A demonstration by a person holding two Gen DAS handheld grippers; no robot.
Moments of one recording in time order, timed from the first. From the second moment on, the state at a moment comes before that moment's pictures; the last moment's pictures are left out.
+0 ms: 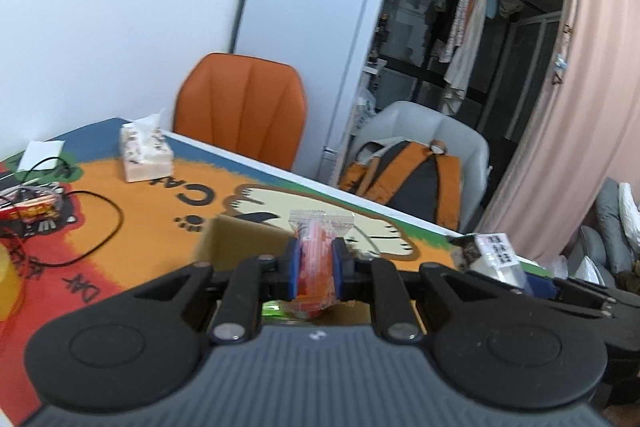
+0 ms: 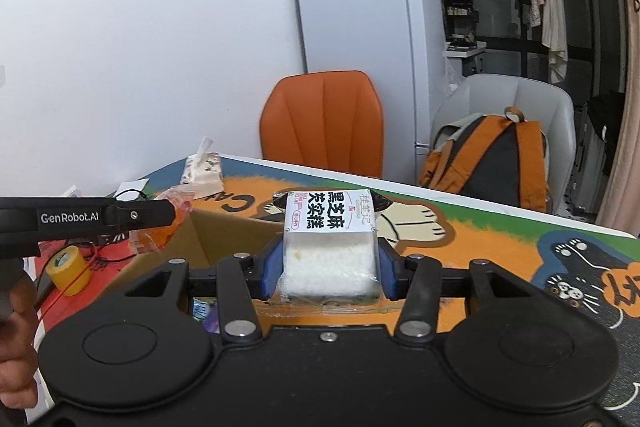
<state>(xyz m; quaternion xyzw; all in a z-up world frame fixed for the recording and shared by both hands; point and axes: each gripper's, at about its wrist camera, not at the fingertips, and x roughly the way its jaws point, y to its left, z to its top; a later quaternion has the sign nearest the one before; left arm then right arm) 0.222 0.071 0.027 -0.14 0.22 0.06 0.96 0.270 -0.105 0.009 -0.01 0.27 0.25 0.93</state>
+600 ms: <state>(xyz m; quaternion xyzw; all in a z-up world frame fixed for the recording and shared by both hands) 0.206 0.108 0.005 -0.17 0.24 0.10 0.95 0.270 -0.053 0.009 -0.02 0.27 0.30 0.92</state>
